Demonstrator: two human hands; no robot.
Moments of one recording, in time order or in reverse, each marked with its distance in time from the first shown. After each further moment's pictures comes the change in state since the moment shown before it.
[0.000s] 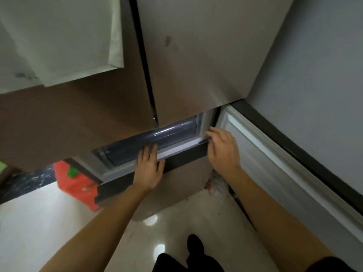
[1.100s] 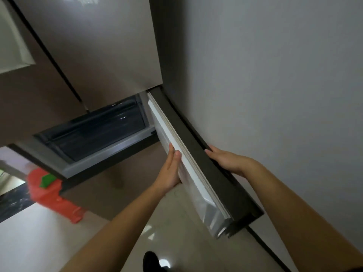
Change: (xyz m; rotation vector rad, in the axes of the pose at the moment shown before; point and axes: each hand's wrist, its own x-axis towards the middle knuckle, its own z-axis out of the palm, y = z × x) left_hand -0.181 0.281 0.063 -0.918 -0.341 0.062; right_hand -0.184 0.122 -0.238 0.561 -0.774 0.570
